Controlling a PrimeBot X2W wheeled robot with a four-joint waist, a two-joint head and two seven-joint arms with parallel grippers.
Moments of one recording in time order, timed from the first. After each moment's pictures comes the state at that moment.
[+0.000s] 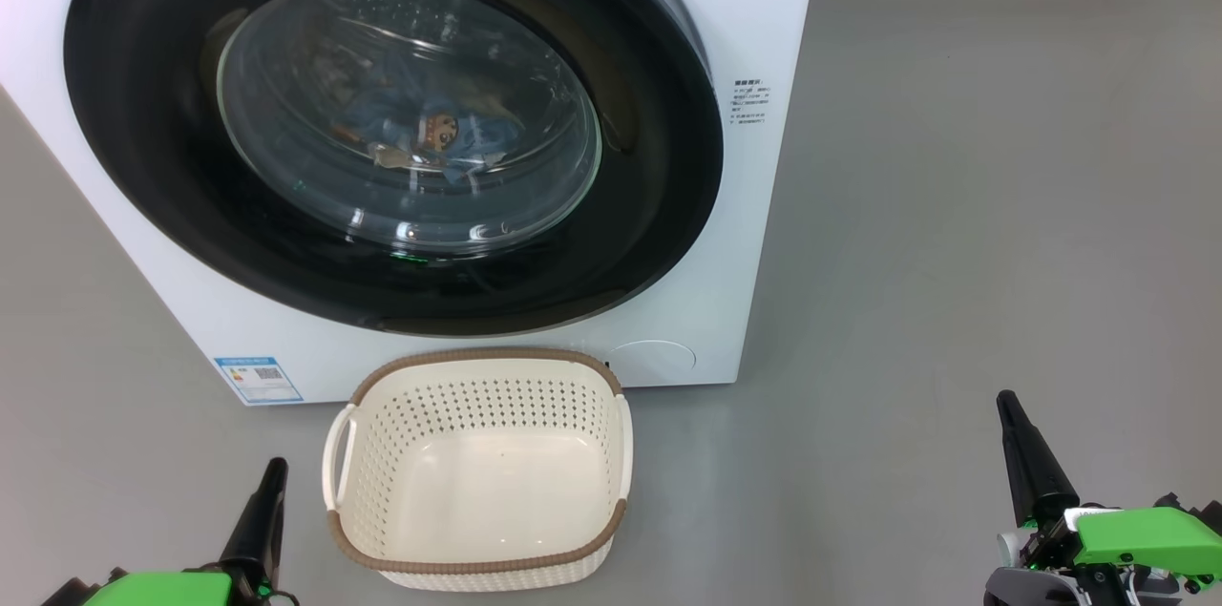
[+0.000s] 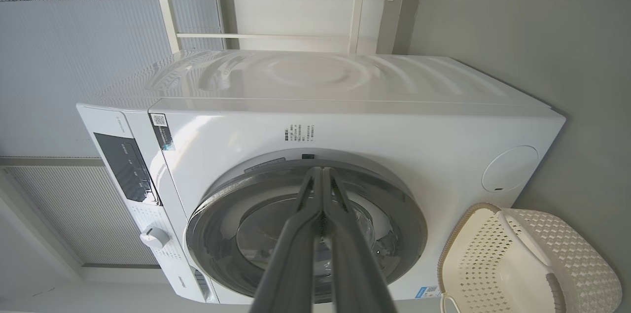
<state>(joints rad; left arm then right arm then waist) -0.07 0.04 0.08 0.27 -1.60 -0.13 0.11 -0.09 -0.05 -0.14 0.28 1.61 0.13 0.11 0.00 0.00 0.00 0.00</state>
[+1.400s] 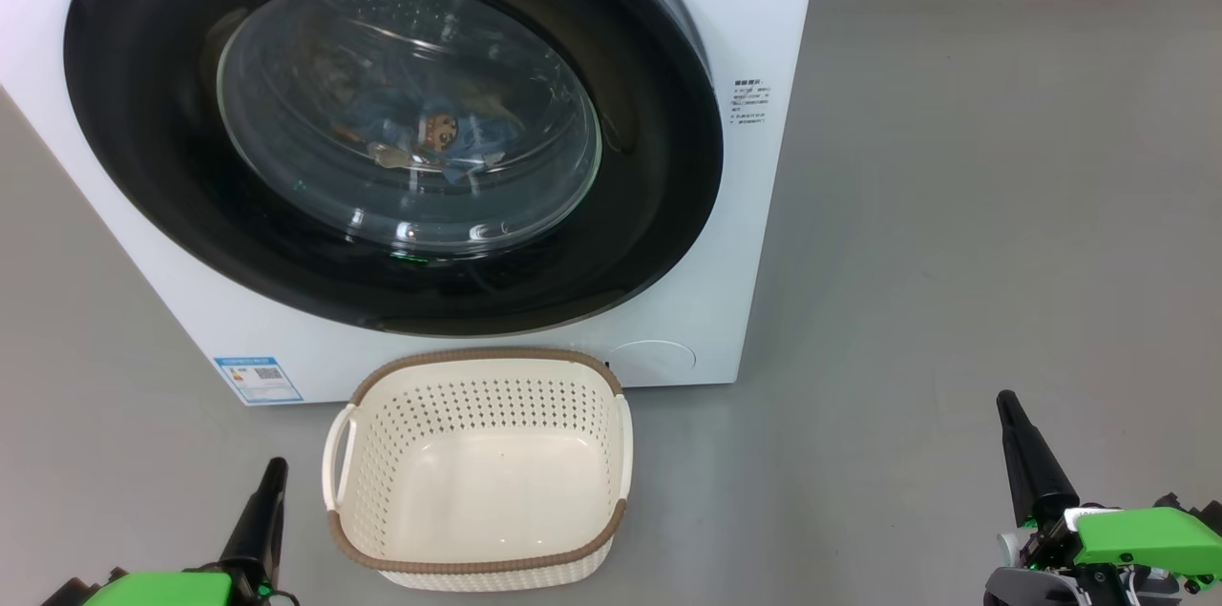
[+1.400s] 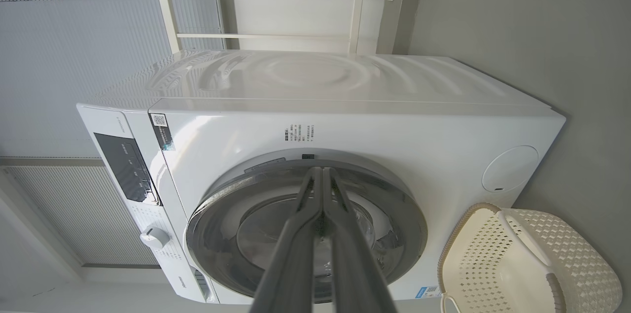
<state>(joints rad) -0.07 0.04 0.08 0.27 -1.60 -0.13 0.11 -0.09 -0.05 -0.14 0.28 1.61 0.13 0.11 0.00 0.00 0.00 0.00</state>
